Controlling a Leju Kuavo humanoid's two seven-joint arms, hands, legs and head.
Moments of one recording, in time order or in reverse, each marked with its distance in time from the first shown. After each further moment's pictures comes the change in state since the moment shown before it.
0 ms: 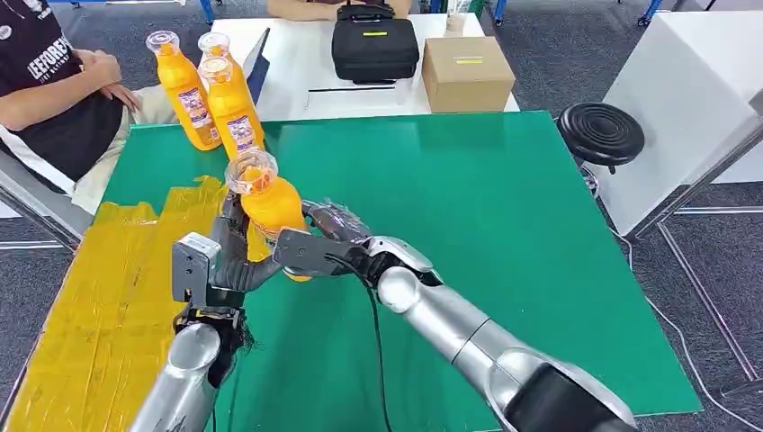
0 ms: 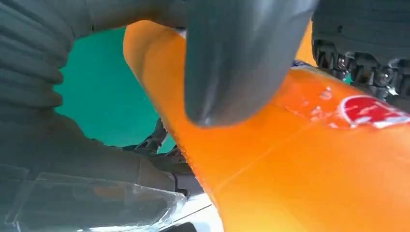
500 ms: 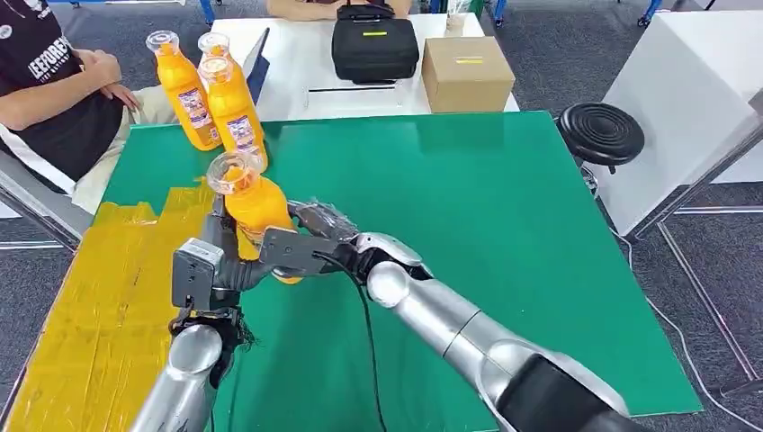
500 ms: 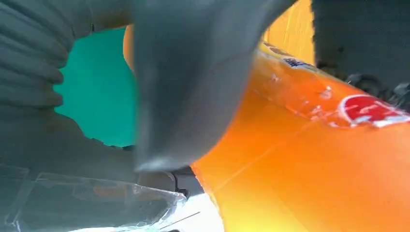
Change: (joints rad) left arm 0.006 -0.002 0.000 -0.029 -0.089 0.079 -0.026; right arm -0.046 0.030 0.047 0.051 -0.040 0.019 -0.006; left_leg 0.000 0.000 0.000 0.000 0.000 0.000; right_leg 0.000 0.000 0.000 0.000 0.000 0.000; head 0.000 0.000
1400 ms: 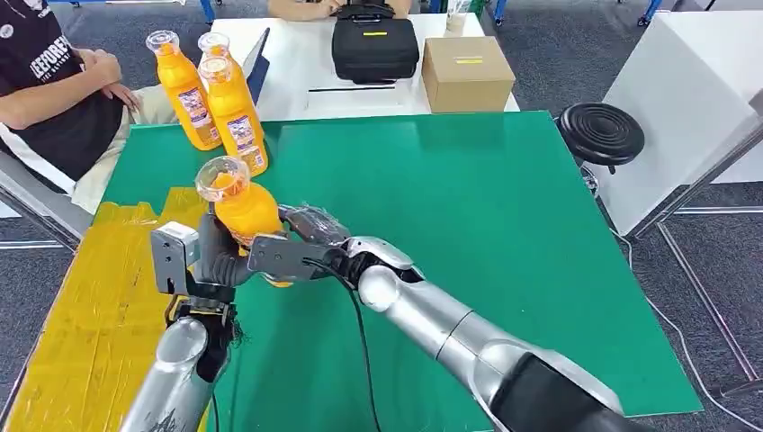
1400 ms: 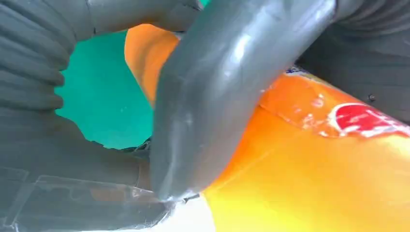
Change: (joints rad) left arm -0.020 0.004 0.056 0.047 0.201 -0.164 0.094; right arm -0.016 0.024 0.059 0.030 -0.010 -0.014 -0.023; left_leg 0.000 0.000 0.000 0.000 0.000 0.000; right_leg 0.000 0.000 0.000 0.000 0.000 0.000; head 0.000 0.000
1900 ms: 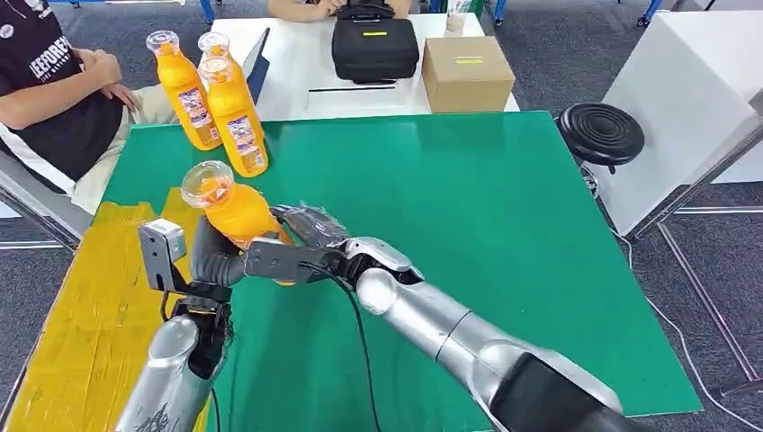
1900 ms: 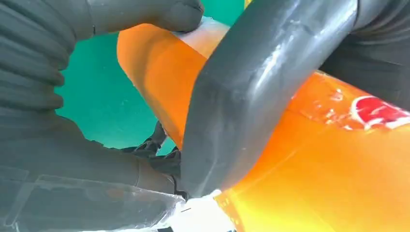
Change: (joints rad) left arm -0.007 -0.001 0.052 0.031 0.091 -0.066 0.006; right arm -0.003 0.000 0.016 0.000 0.019 -0.019 0.009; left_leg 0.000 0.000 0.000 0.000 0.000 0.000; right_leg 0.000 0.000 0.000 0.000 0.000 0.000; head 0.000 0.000
